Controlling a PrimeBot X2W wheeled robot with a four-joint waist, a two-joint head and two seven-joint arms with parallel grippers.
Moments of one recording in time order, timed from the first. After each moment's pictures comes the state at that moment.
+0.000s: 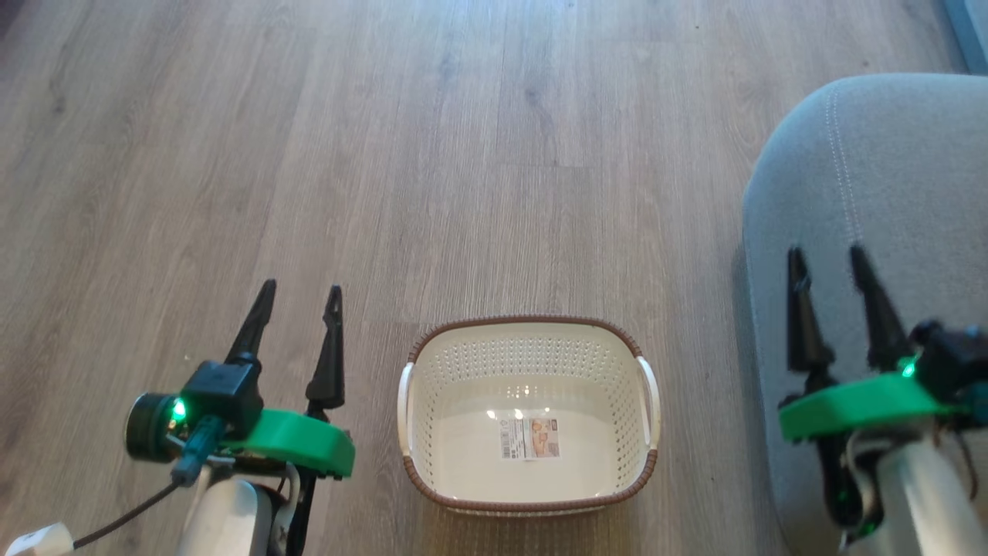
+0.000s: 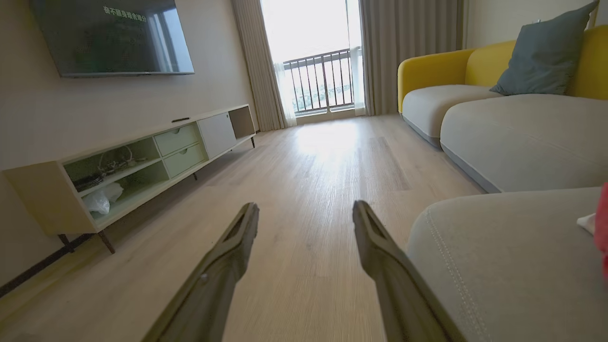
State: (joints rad) left arm -0.10 0.05 -0.15 0.11 -0.13 0.05 -0.26; right arm -0.13 -0.10 -0.03 0.16 0.30 0.13 -0.26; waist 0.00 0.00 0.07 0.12
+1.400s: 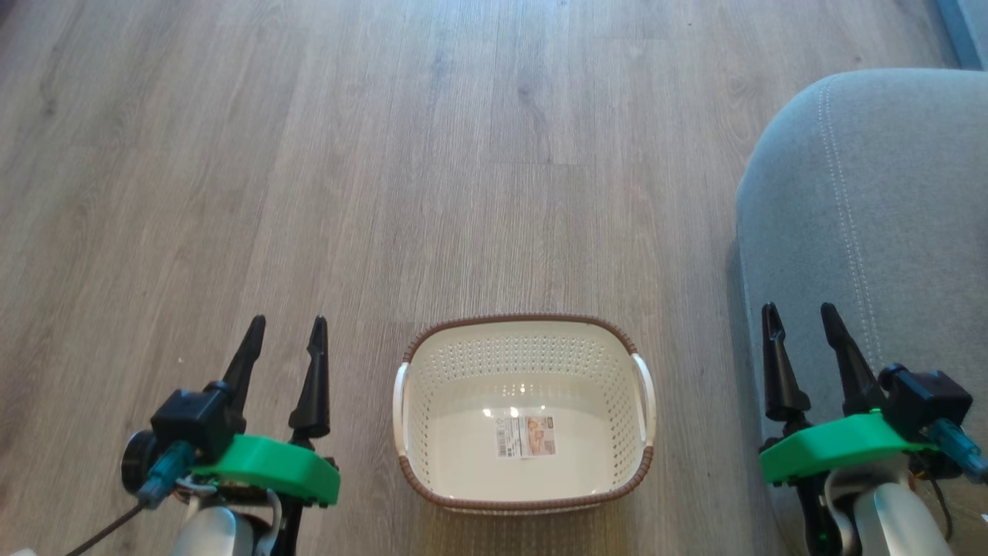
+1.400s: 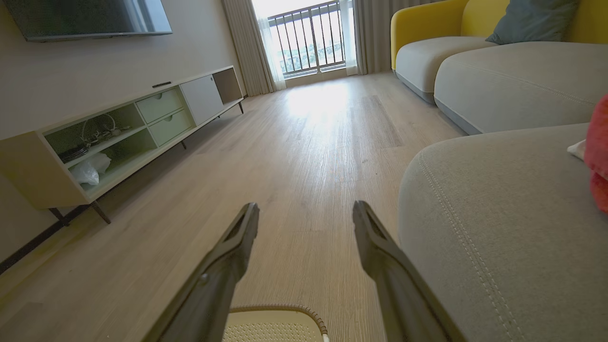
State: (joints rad) left arm -0.04 0.05 -0.10 0.14 -0.24 -0.02 -0.26; right arm -0.05 -0.05 -0.03 0.22 0.27 0.13 -0.26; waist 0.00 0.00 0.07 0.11
